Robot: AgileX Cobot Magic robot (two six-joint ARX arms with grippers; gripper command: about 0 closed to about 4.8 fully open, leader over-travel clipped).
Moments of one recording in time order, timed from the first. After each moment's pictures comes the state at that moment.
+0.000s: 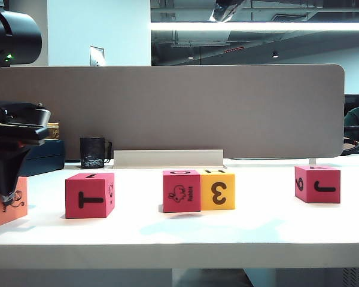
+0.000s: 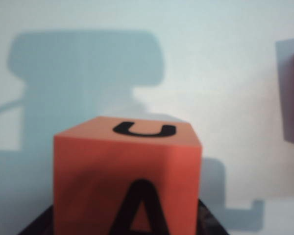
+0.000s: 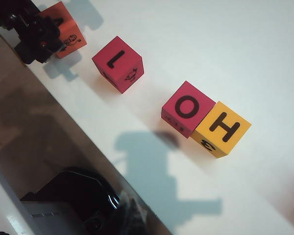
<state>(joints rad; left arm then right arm) -0.34 1.39 0.82 -0.67 -0.16 -0.17 0.83 1.23 1.26 -0.84 -0.02 0.02</state>
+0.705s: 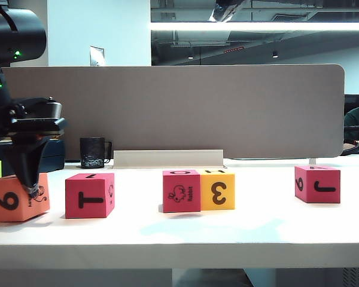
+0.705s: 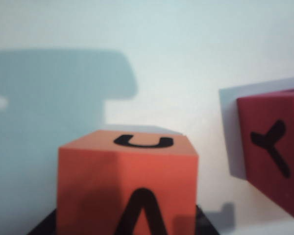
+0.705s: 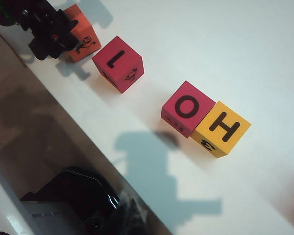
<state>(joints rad) -0.34 1.41 0.82 -0.56 -0.07 -0.20 0.83 1.23 1.26 -0.84 -0.02 0.02</state>
